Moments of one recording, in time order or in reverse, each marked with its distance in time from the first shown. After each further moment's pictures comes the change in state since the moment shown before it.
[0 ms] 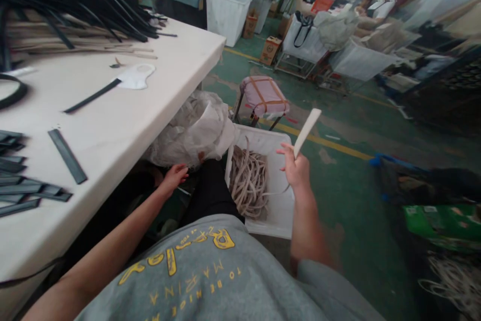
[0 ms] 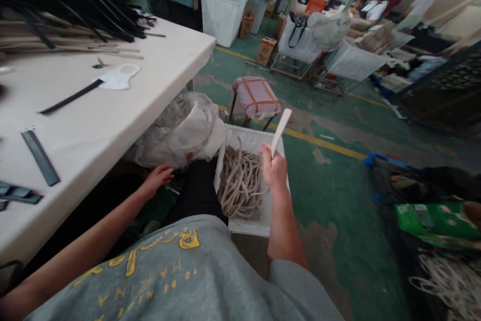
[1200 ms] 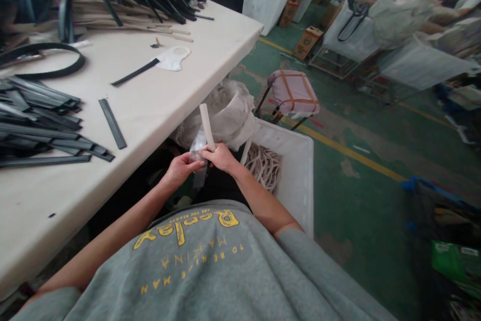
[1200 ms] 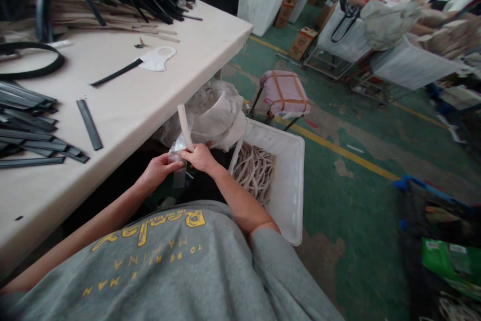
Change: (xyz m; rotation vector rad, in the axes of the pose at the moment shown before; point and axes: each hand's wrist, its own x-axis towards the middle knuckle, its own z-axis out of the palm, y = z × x) left_hand -0.100 0.047 -0.027 -0.064 -0.052 0.249; right_hand -0.055 -0.121 0.205 0.432 -0.995 -0.110
